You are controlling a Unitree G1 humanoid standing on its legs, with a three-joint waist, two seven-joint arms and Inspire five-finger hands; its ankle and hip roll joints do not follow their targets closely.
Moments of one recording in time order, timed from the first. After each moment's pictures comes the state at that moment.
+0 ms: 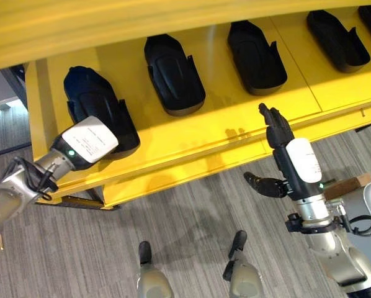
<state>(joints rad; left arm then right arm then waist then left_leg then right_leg) -0.50 1.40 -0.64 0.29 1.08 -0.13 0.47 0.03 -0.66 0.15 -0.26 -0.47 -0.29 -0.38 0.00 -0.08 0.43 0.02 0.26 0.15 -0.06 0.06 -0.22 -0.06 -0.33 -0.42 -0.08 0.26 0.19</state>
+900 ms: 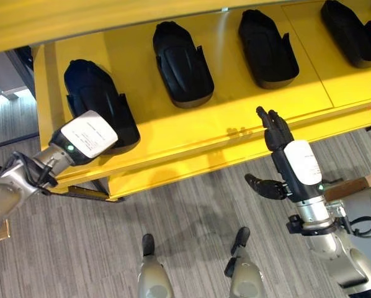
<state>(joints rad) -0.58 1.43 -0.68 0.30 1.08 -0.13 0.47 0.05 -0.67 0.14 -0.27 -0.51 -0.29 -0.38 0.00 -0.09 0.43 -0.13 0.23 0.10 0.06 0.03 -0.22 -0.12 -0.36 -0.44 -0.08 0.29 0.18</state>
